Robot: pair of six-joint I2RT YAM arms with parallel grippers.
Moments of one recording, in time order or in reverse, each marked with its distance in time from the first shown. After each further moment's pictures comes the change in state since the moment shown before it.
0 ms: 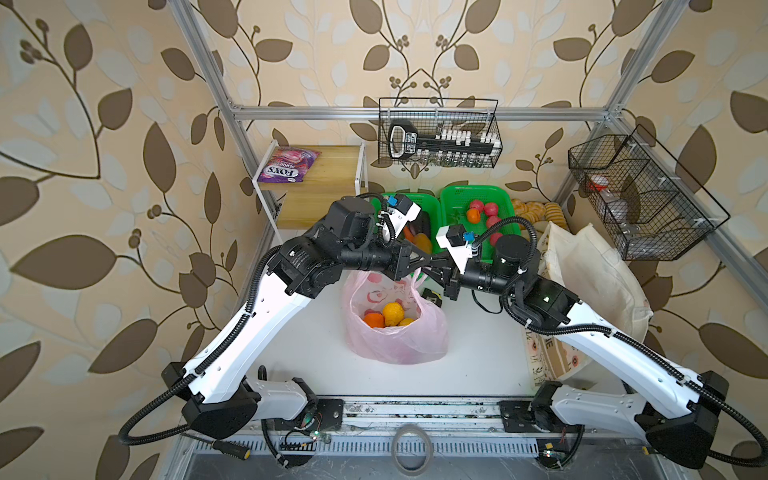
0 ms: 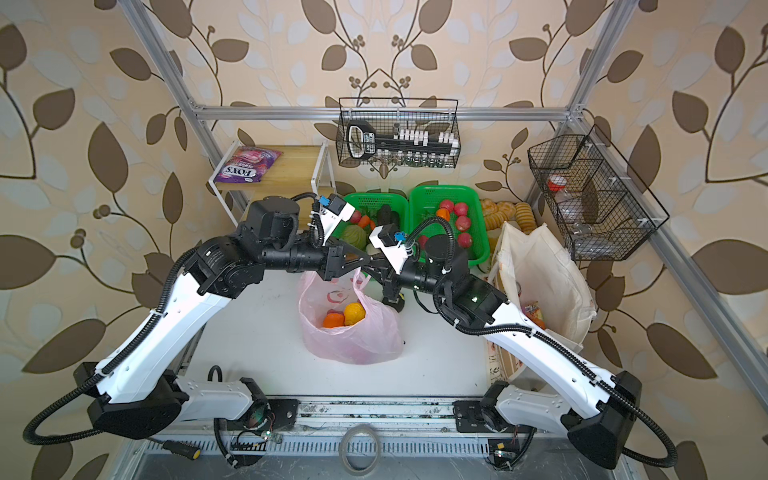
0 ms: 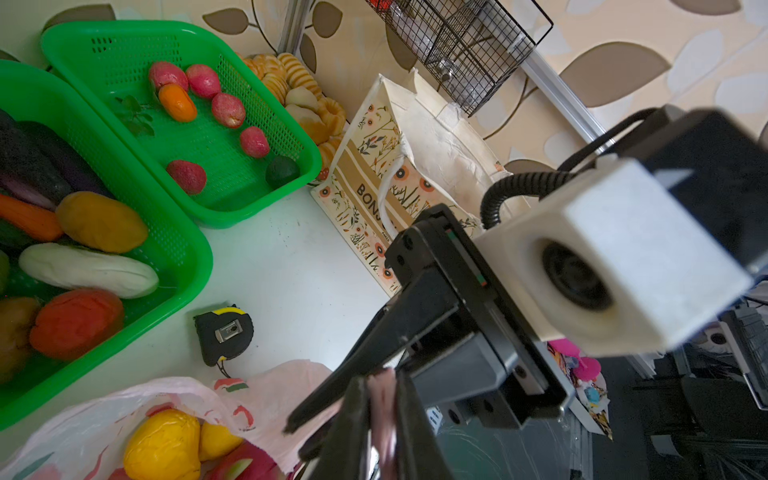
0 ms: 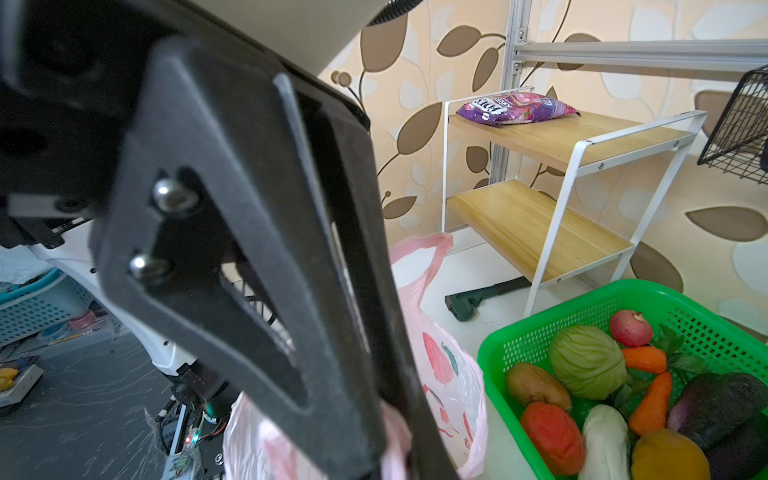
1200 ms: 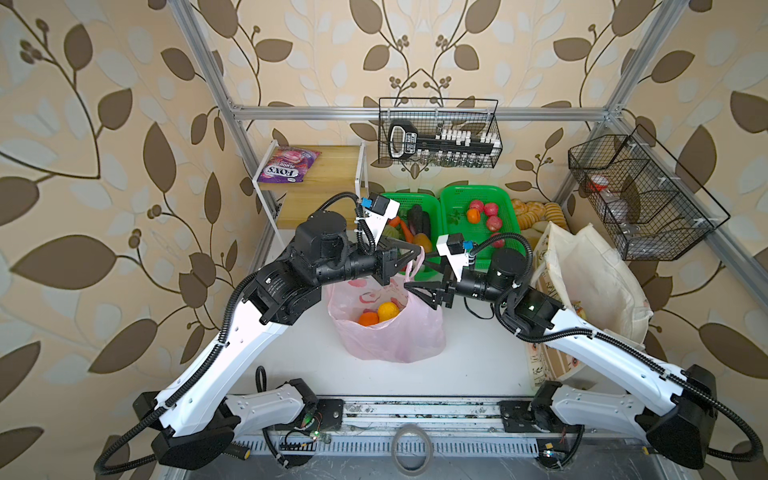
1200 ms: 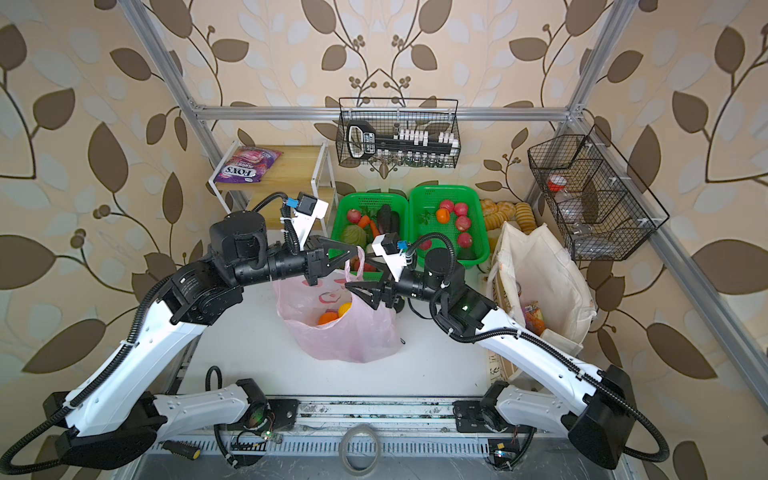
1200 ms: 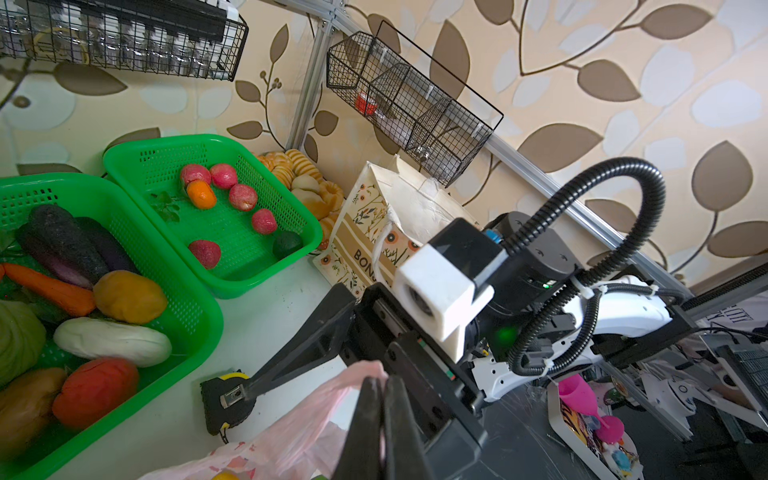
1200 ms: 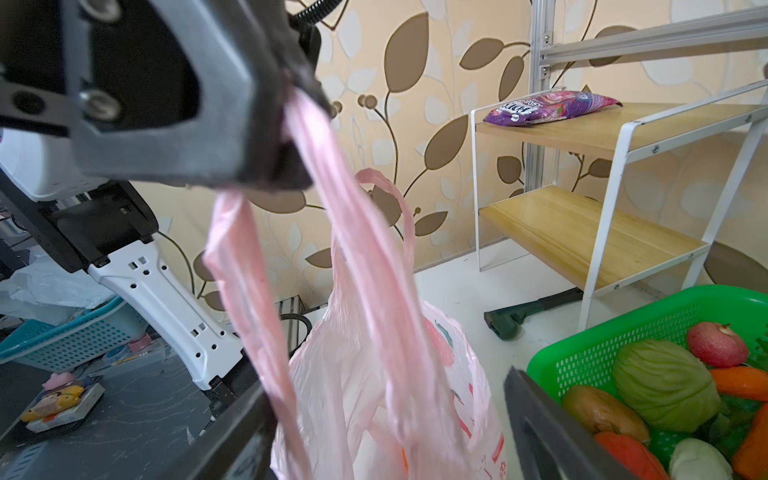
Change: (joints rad) left arm -0.001 -0.186 -0.191 0.264 -0.072 -0.050; right arm 0.006 0.007 -0.180 0.296 -0.084 0.148
